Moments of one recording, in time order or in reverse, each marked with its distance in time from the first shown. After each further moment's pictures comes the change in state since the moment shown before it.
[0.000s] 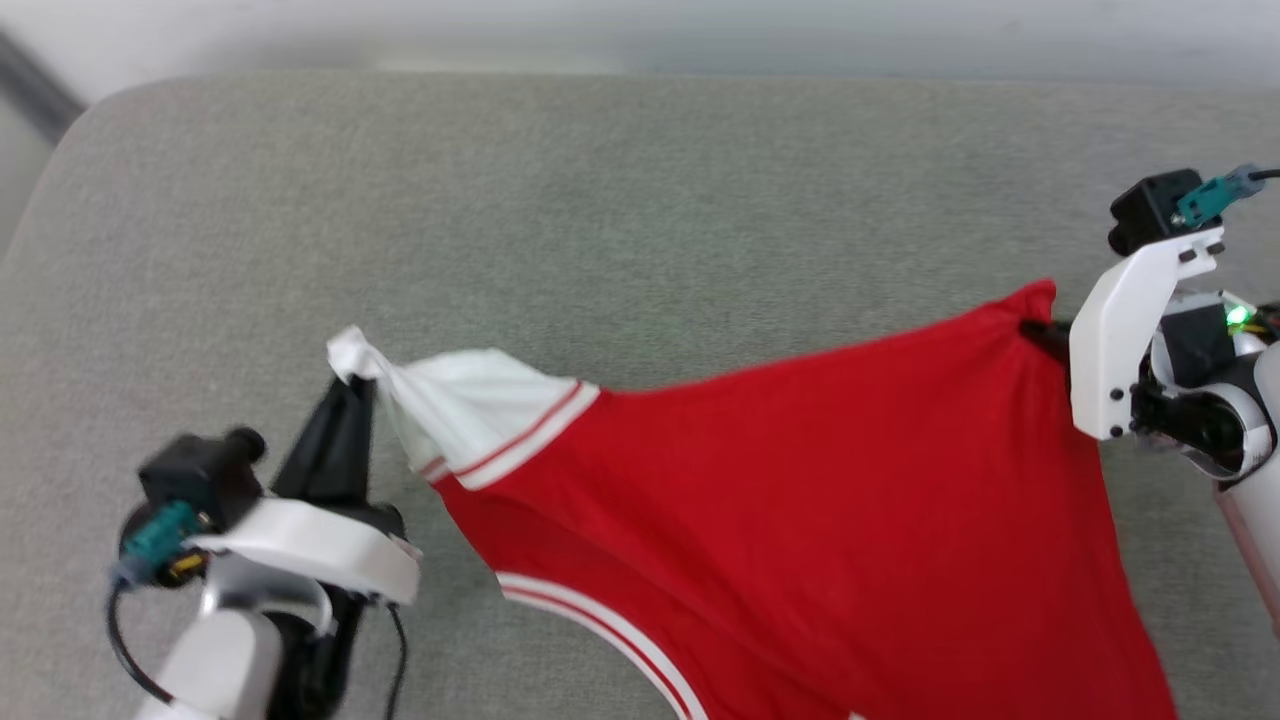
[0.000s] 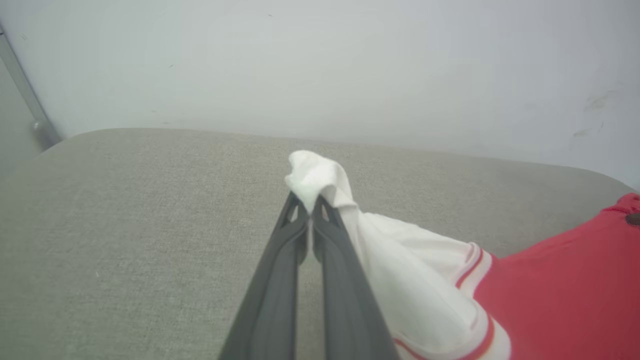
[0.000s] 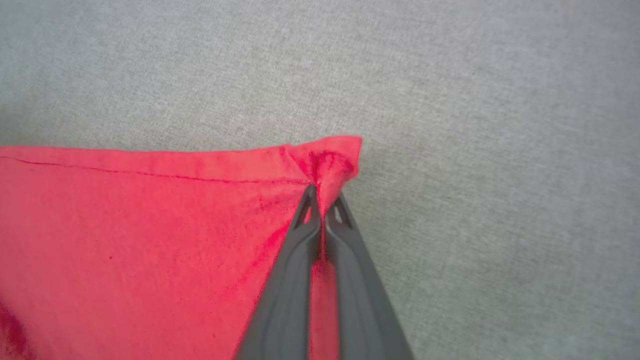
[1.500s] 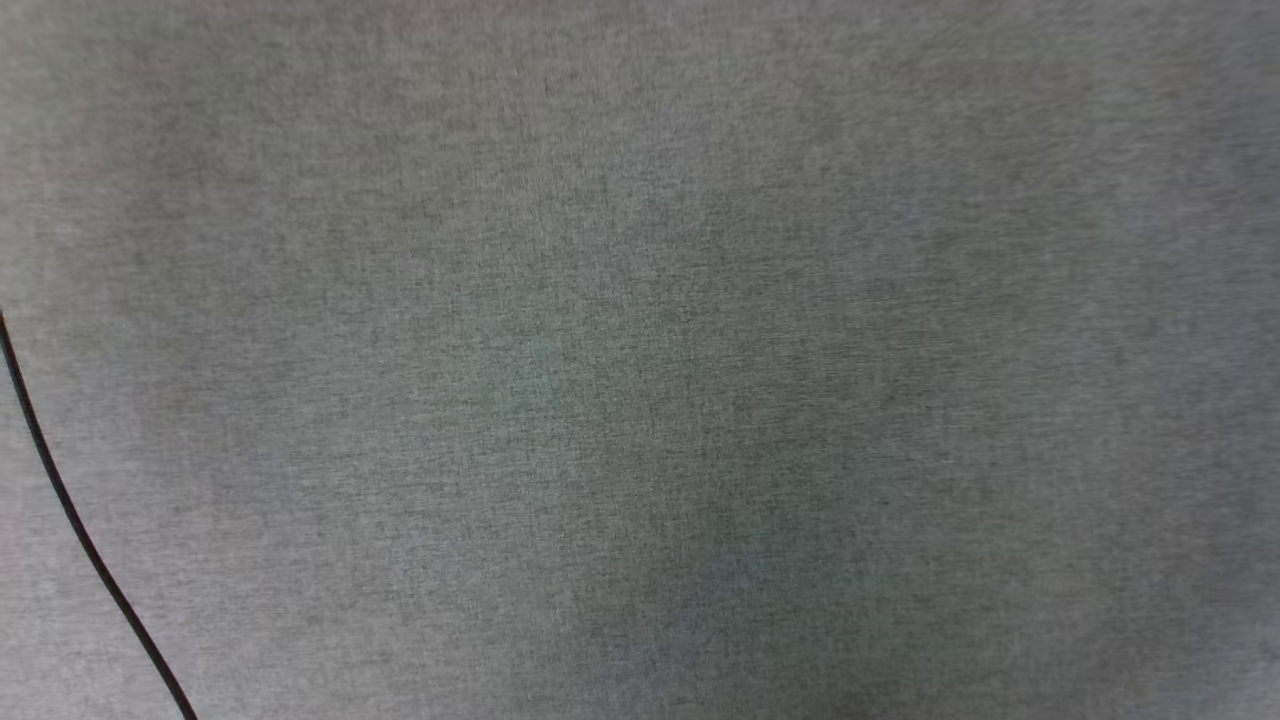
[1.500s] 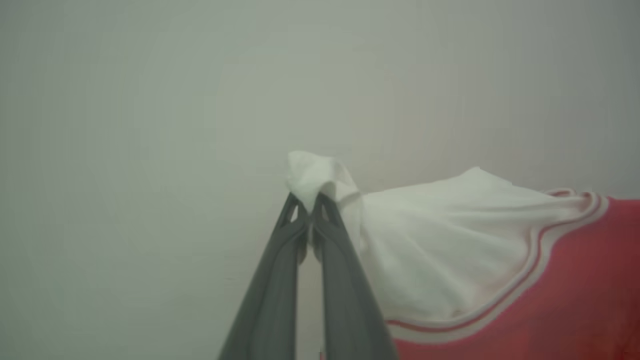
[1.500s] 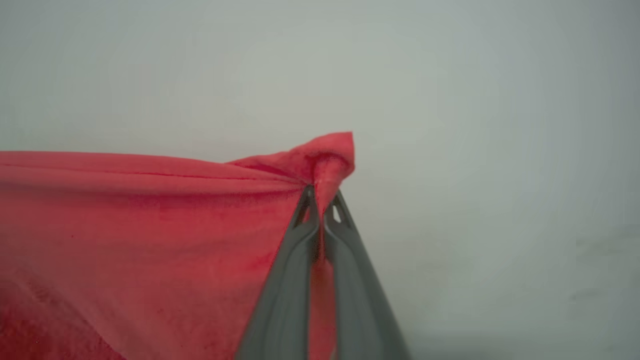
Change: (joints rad) left arm -1.462 0.137 0.028 0.781 0.022 -0.171 -0.064; right arm -0.943 0.181 -0.338 0.343 -0.376 0.001 -0.676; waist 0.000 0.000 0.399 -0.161
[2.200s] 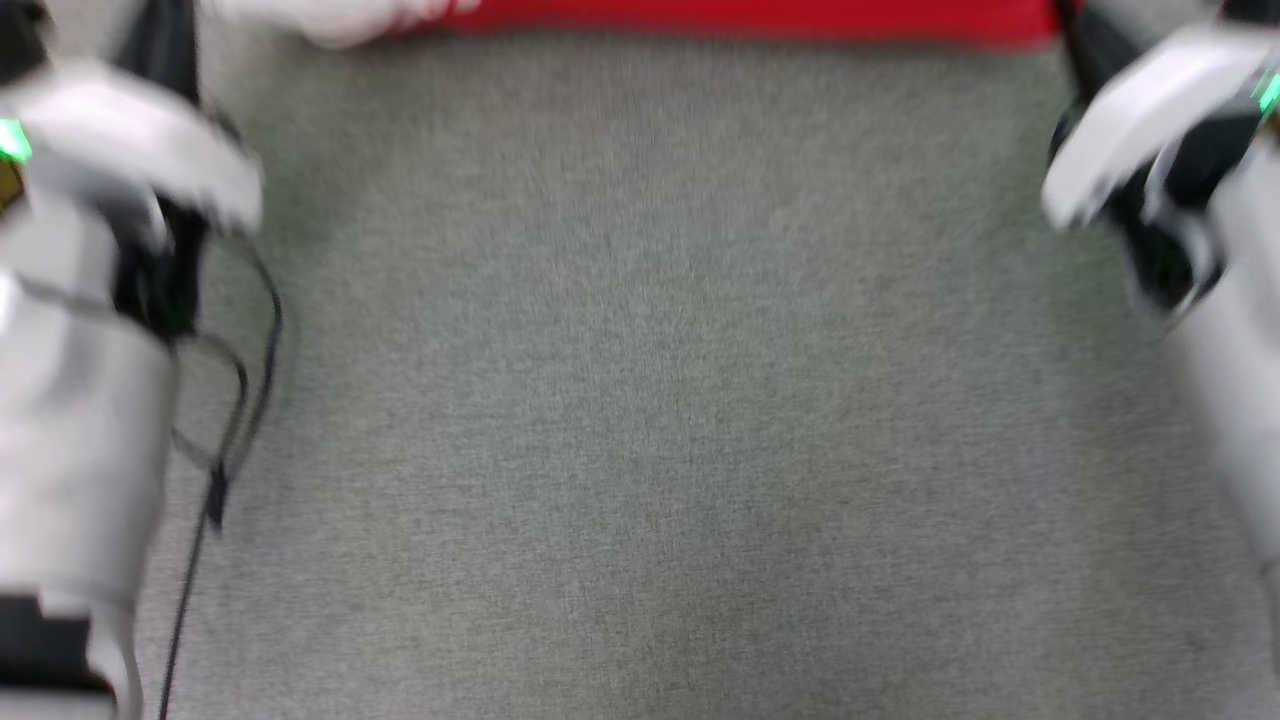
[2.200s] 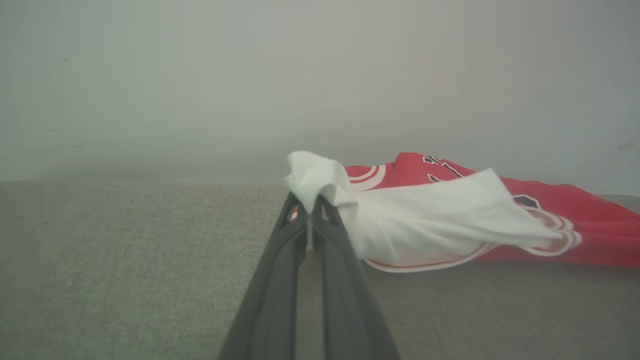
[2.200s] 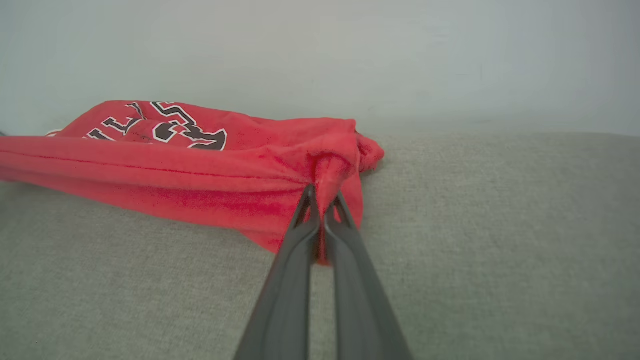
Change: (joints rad) left arm 0.556 -0.022 -0.127 0.074 -0.199 -0.032 -0.059; right arm 0.543 -0.006 0.307 0.080 0.269 -0.001 -0.096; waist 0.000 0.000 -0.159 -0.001
